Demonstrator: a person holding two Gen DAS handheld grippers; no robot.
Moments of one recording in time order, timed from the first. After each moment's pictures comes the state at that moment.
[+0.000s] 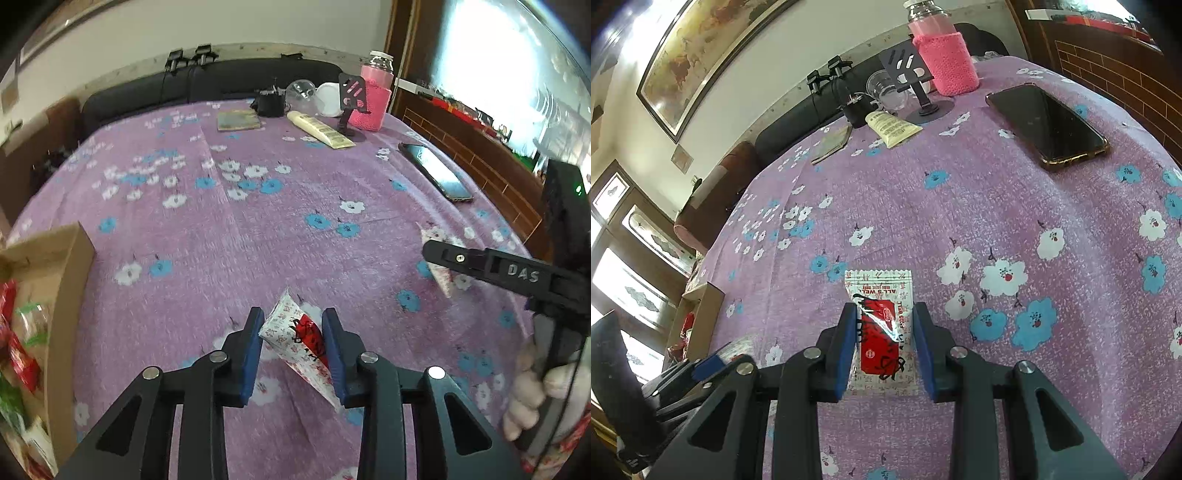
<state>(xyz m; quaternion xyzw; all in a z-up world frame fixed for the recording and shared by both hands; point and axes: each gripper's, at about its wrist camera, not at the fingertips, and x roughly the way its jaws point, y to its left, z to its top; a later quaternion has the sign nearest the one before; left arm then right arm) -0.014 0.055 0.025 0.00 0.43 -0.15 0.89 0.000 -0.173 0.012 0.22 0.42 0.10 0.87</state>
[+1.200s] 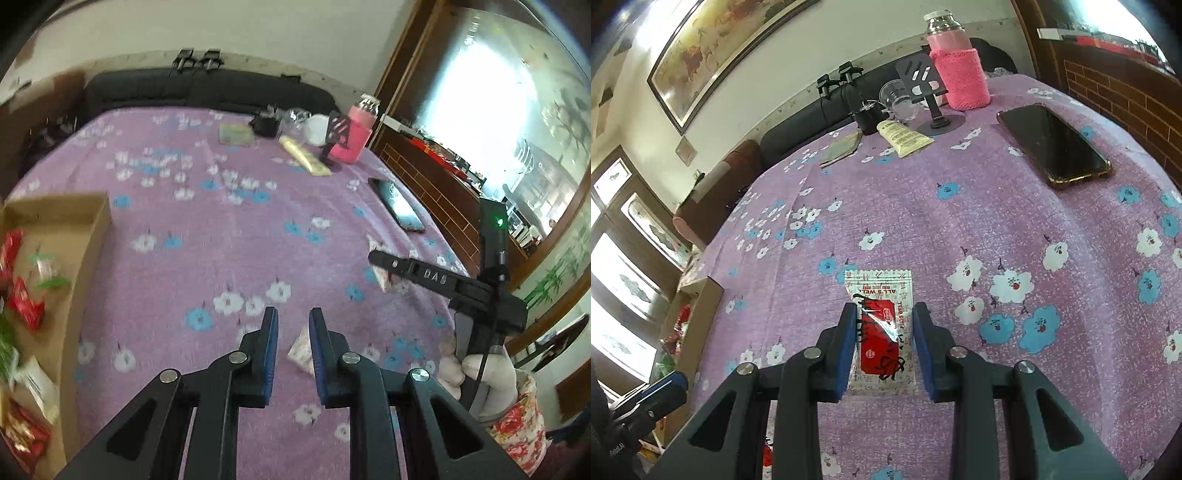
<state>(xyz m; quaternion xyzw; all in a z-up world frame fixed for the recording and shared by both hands) -0.070 0.091 0.055 -0.09 0.41 -0.20 0.89 -0.004 -0.162 0.020 0.19 0.40 0.10 0.89</state>
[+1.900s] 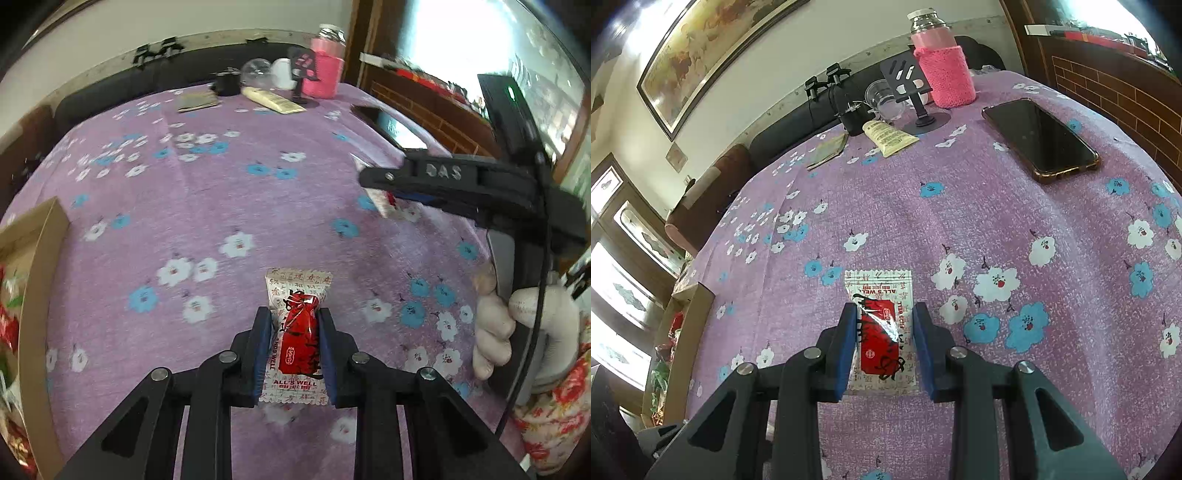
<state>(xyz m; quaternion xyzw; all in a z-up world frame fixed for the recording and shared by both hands) -0.069 0.035 0.017 0.03 0.45 -0.20 0.87 -0.003 -0.169 0.015 0.20 0.40 0.08 0.89</state>
